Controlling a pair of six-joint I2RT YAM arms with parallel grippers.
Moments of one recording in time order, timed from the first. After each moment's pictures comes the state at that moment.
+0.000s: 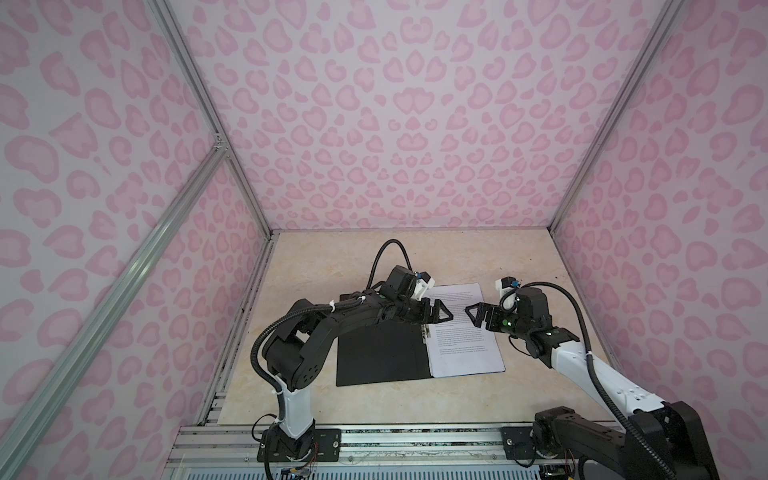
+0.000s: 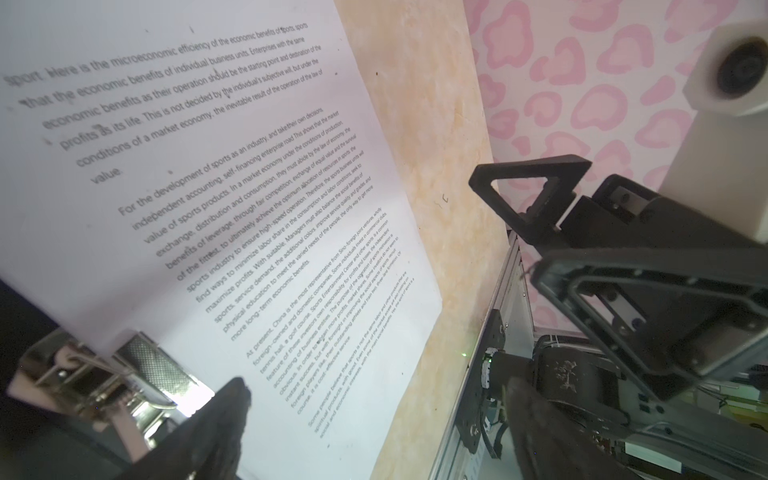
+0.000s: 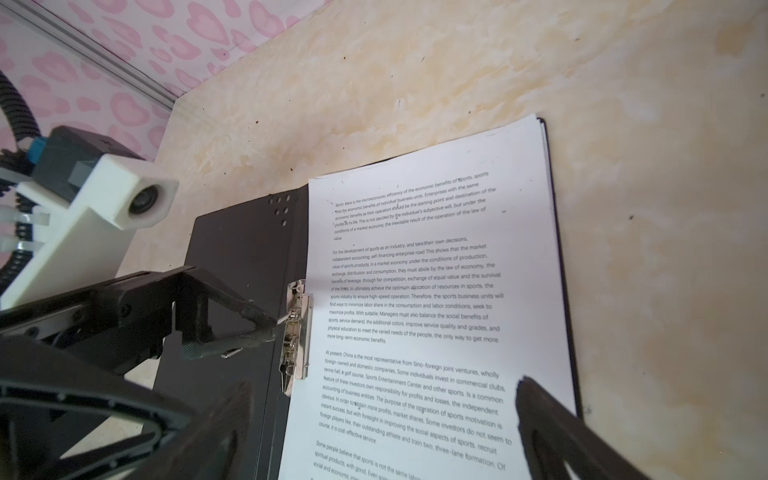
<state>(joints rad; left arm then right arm) -0.68 1.86 1.15 -0.06 0.70 -0.60 0.22 1.12 0.56 -0.12 -0.30 0.45</state>
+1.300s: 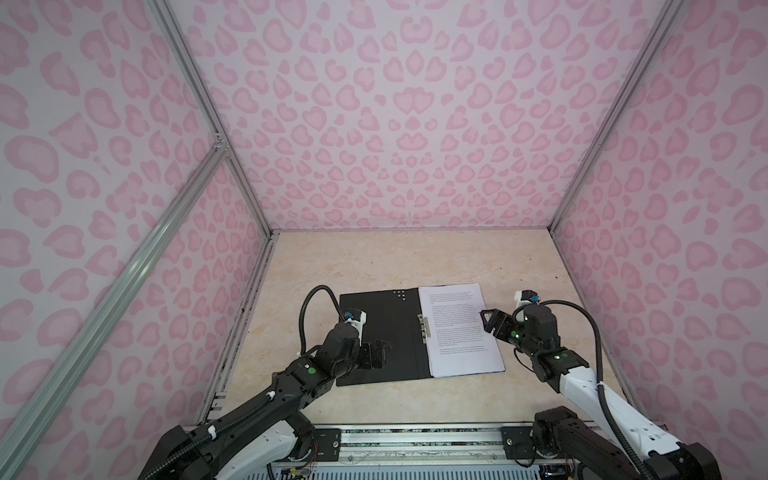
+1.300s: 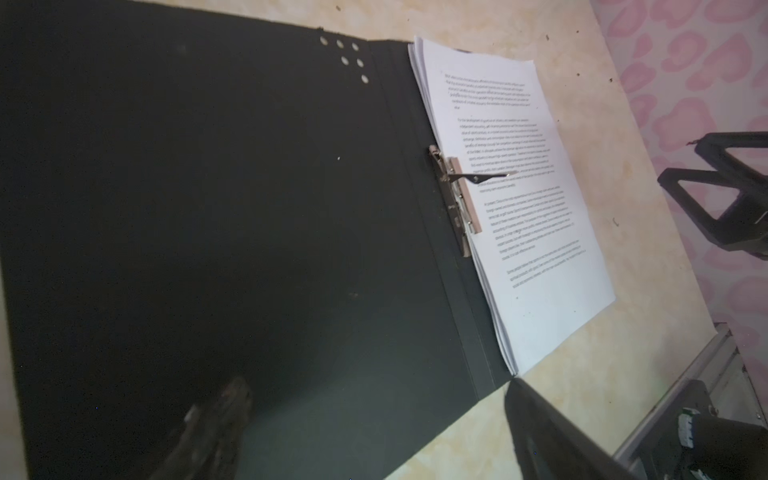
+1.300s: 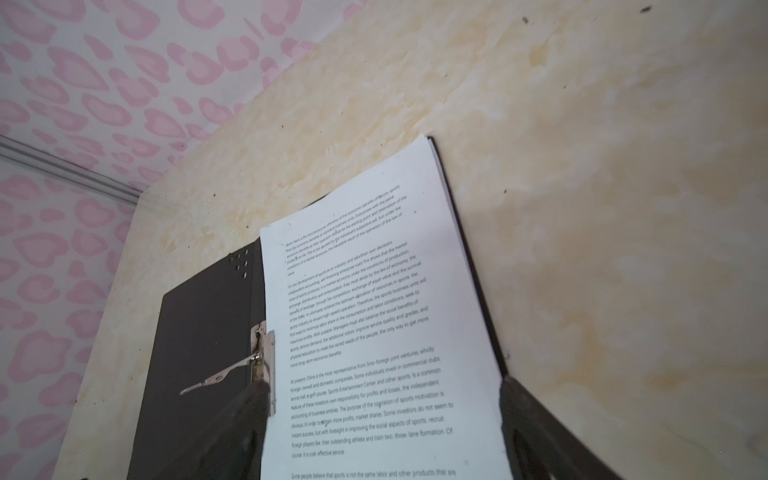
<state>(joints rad) -0.68 0.94 0.39 -0.17 0.06 -0.62 0.28 0.94 0.41 -0.09 -0.09 0.66</state>
